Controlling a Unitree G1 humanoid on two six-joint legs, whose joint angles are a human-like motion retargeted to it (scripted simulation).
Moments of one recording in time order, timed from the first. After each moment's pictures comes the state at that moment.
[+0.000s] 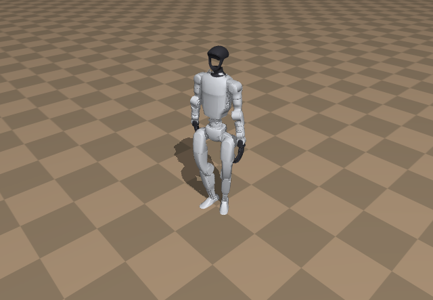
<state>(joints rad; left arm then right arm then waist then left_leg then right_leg) 0.04 0.19 0.33 1.53 0.08 0.08 -0.19 0.09 -0.19 -0.04 1.65 -0.68 0.09 0.27 -0.12 0.00 -0.15 0.00 -0.02 0.43 0.12 -0.17 0.08 -0.04 0.01 -0.27 0.12 -0.18 -0.12</state>
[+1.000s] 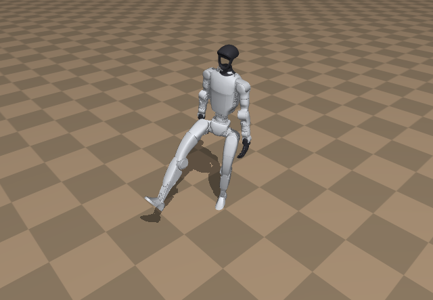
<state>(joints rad) -0.06 0.24 0.28 1.63 0.10 0.11 -0.24 0.07 -0.17 -0.09 1.57 -0.60 0.02 0.26 -0.38 0.09 0.04 -0.07 0.05 0.03 0.20 -0.11 0.11 -0.97 -0.29 -0.36 0.25 -0.24 -0.10</state>
